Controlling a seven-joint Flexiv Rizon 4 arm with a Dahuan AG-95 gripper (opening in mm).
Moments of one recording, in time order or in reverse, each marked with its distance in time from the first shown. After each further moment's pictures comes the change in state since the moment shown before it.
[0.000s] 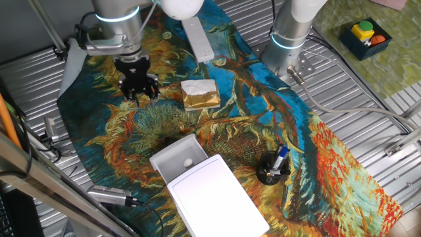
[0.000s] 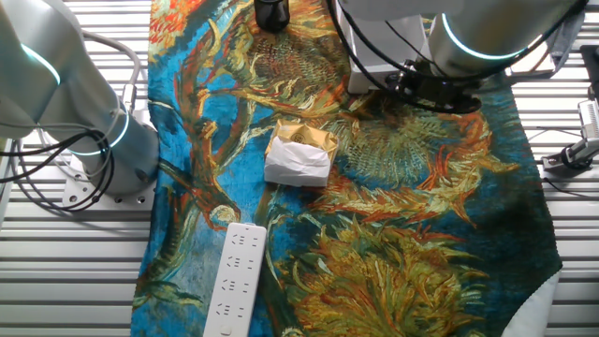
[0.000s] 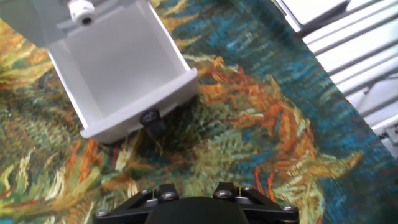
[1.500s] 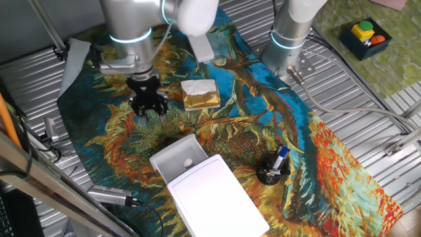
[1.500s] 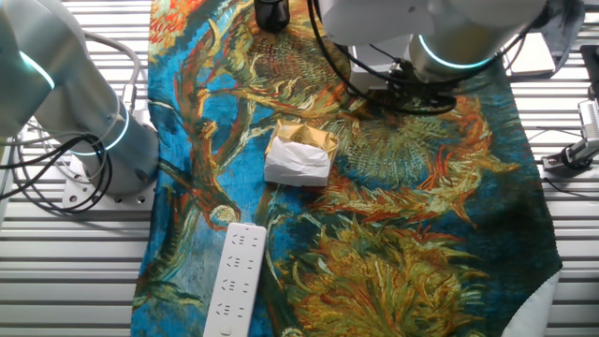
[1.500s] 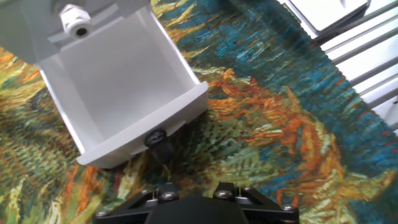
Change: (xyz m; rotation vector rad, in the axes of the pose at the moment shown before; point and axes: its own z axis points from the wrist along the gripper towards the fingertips) arm -0.019 0.018 0.046 0.014 -0.014 0.029
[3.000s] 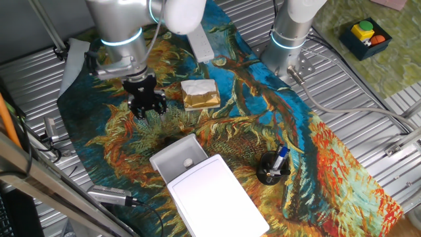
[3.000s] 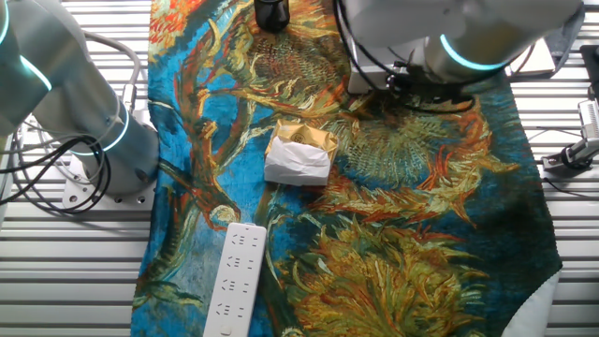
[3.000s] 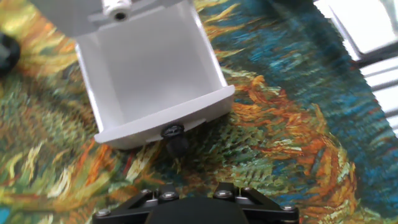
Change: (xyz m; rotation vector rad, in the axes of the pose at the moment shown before) arm -0.001 0.000 0.000 -0.092 0.044 -0.238
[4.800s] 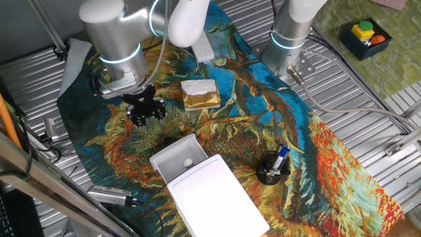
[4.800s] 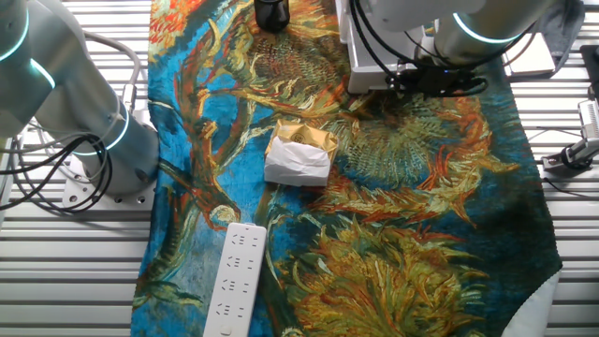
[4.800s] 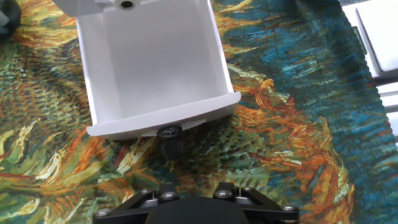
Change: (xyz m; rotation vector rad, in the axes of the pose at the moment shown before) arm -0.010 -0.009 0.013 -0.010 0.037 -0.092
